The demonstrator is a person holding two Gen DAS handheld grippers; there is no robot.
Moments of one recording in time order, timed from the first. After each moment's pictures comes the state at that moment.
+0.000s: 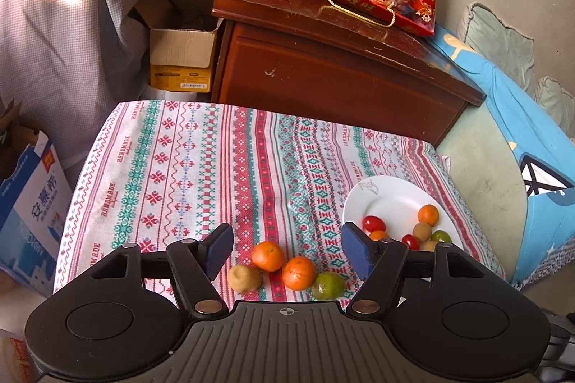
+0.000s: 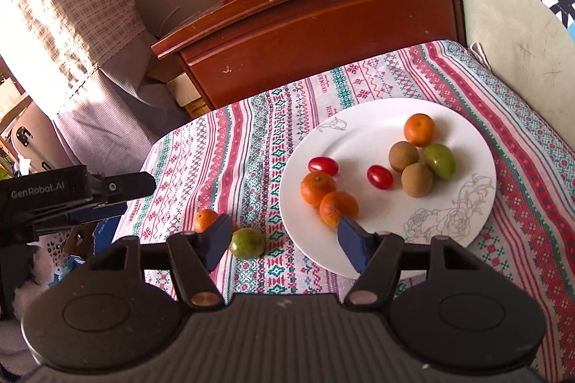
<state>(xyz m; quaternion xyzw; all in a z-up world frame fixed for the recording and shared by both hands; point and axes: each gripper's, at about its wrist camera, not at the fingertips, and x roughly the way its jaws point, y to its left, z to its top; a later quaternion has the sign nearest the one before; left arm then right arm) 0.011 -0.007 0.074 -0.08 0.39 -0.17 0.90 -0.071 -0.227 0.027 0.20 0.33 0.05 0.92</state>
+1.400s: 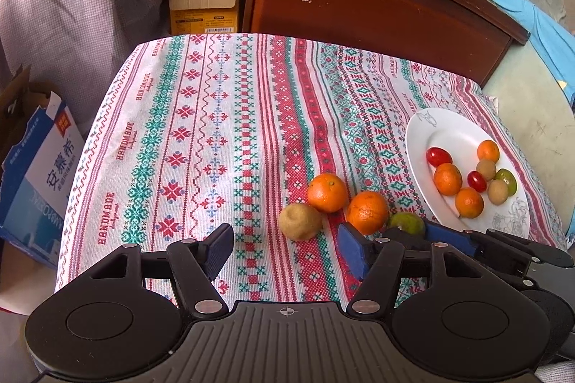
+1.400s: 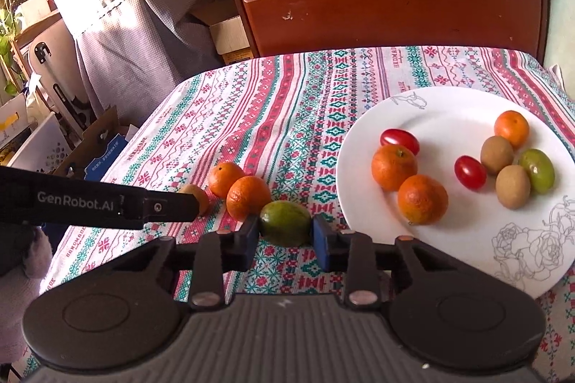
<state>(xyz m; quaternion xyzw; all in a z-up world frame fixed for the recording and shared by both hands) 0.020 -0.001 0.016 -0.03 0.45 -0.14 0.88 -0.040 -0.176 -0.016 0.10 0.34 0.12 0.93</state>
